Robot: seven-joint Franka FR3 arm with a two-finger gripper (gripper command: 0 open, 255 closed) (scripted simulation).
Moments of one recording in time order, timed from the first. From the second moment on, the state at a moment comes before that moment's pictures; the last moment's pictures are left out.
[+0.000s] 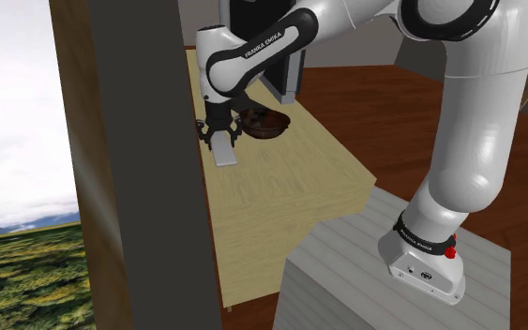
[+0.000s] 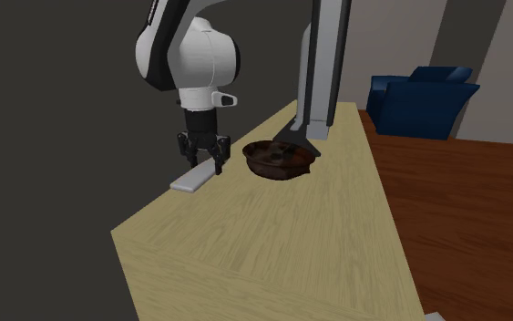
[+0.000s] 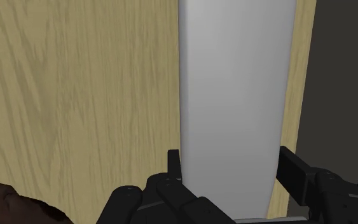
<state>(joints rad) -0.02 0.34 0.34 -1.85 -0.14 2.16 0.93</state>
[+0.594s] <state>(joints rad) -0.03 0.29 0.35 -1.79 -0.11 2.05 0.91</state>
